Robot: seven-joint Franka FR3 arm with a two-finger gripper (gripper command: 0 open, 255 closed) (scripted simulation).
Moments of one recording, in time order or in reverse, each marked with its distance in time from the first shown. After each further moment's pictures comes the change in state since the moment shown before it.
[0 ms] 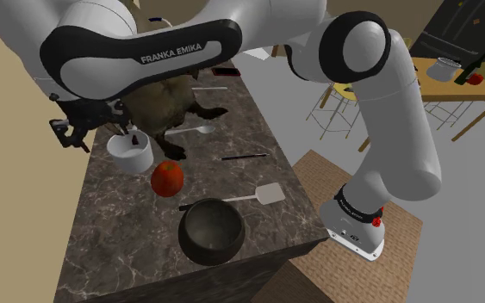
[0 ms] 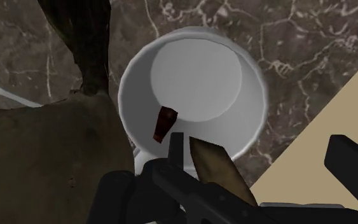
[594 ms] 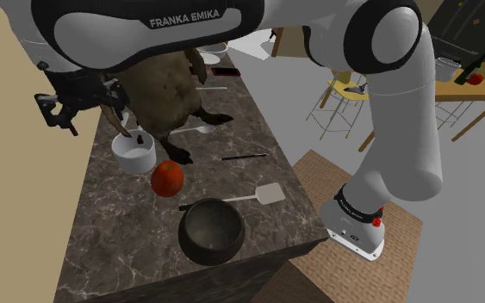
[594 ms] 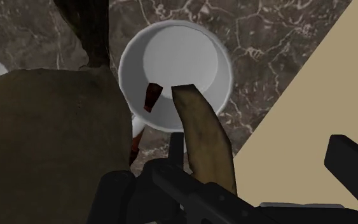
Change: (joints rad) arm 0.024 -0.137 -0.069 -0.056 0.107 0.048 0.008
